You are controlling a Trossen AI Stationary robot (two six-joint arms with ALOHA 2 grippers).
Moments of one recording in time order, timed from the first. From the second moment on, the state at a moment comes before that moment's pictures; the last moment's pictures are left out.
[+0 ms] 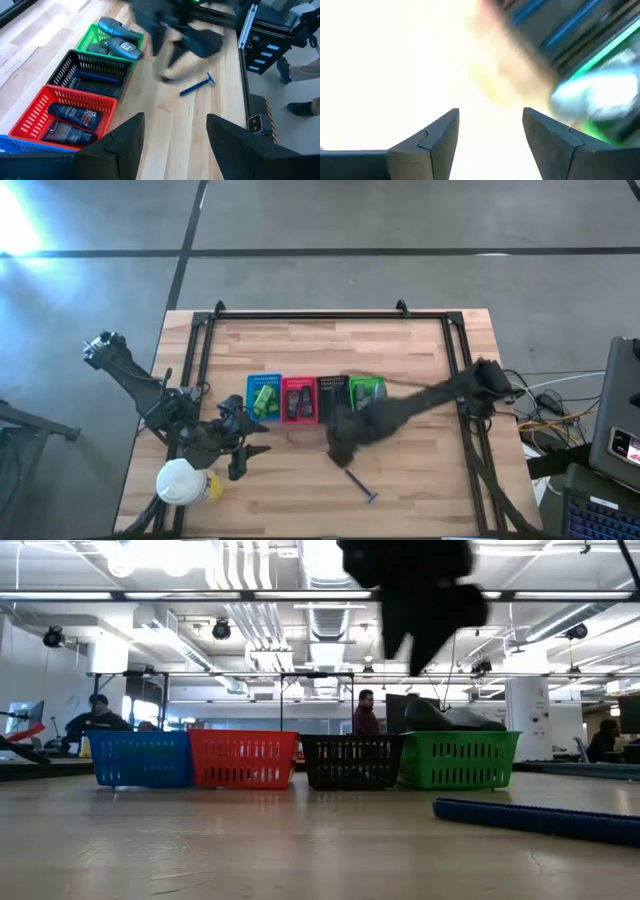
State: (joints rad) left arm -0.70 1.16 1.16 -0.71 -0.60 -0.74; right arm 0.32 1.92 1.60 -1.00 0.13 1.01
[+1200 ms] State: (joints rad) left arm -0.70 1.16 1.16 -0.71 -0.60 -0.74; right arm 0.54 2.19 1.60 -0.93 0.00 1.22
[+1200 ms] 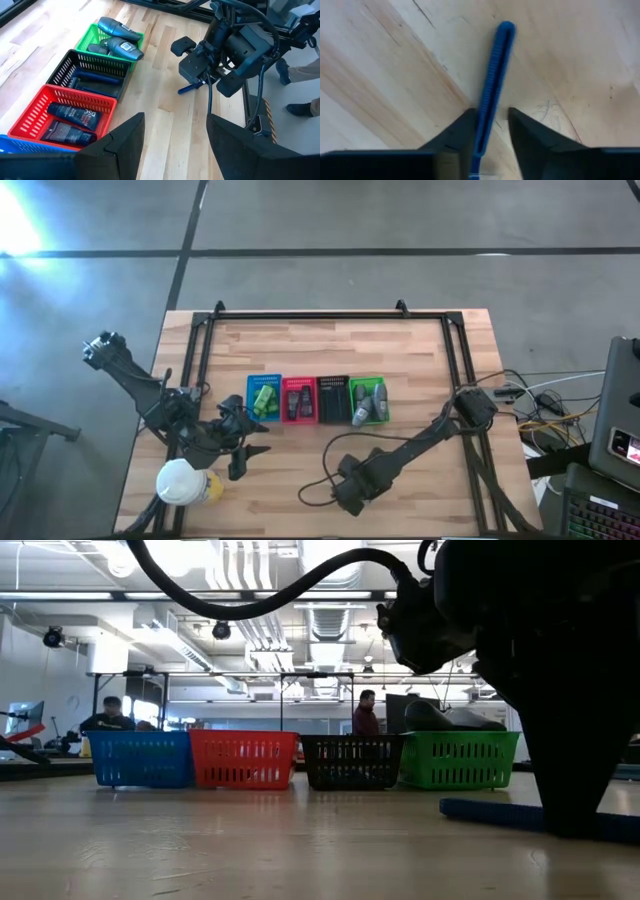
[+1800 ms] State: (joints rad) left arm -0.70 1.16 1.16 -0.71 -0.60 -0.74; right arm 0.41 1.97 1.60 -0.88 0.19 1.37
